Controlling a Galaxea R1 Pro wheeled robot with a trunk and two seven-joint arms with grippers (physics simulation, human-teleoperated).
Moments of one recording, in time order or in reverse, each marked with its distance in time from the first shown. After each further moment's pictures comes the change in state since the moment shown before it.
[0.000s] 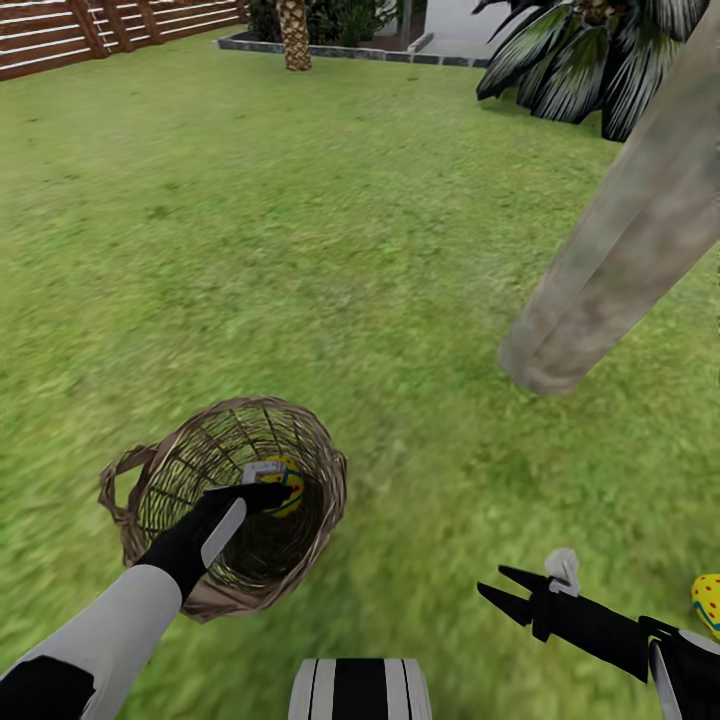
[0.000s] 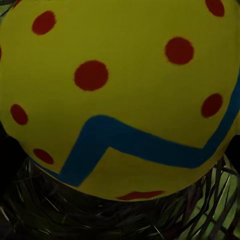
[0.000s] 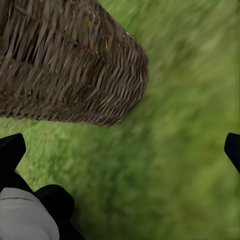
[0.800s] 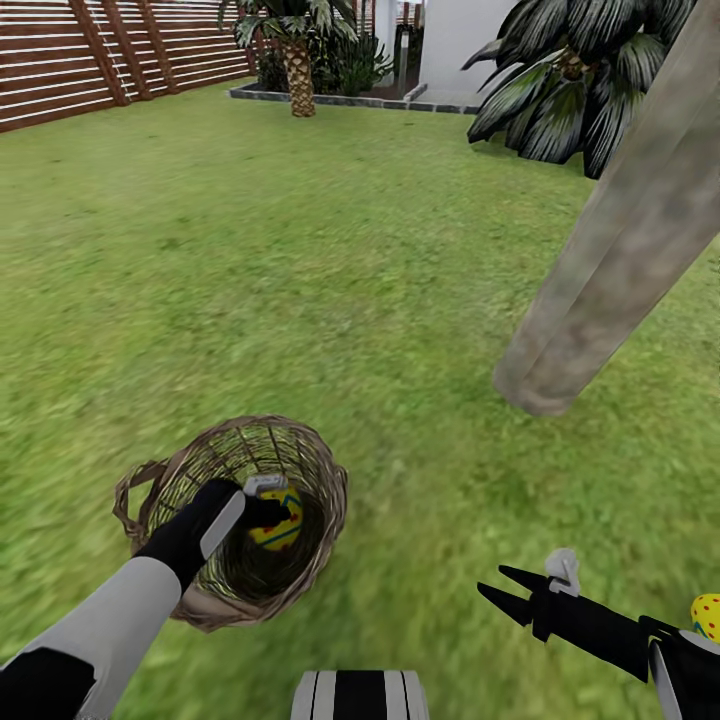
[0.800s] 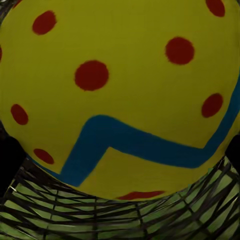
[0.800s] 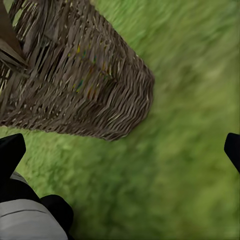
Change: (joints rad) left arm -0.022 0.005 0.000 -0.005 0.000 0.325 0.008; right arm 0.000 0.000 0.000 -0.001 0.000 -0.001 0.000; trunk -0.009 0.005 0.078
